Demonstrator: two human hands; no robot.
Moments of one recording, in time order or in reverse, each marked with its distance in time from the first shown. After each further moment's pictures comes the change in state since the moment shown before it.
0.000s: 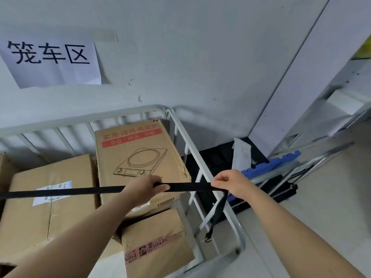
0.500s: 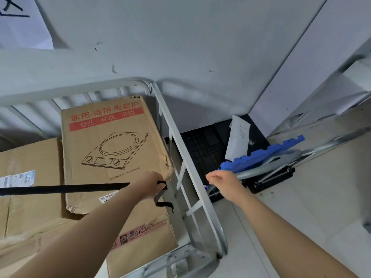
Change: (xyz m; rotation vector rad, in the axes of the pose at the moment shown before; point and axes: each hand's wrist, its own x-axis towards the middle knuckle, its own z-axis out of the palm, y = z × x) left_hand 0.113 0.041 0.076 0.158 -0.213 -0.083; right_hand 0.074 0.106 -0.015 0.074 -0.027 0.139
